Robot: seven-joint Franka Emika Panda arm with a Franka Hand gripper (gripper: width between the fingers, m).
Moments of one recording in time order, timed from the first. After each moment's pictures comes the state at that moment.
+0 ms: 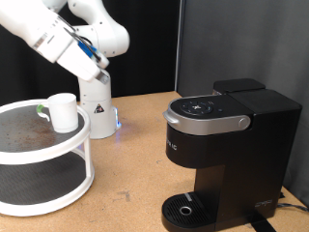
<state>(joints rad) 0.14 -0.52 -0.59 -2.58 0.58 1.92 -1.39</state>
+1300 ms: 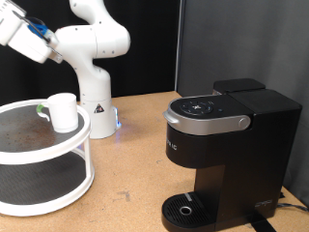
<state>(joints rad) 0.03 -0.58 -0.77 -2.46 0.32 1.54 -1.43</state>
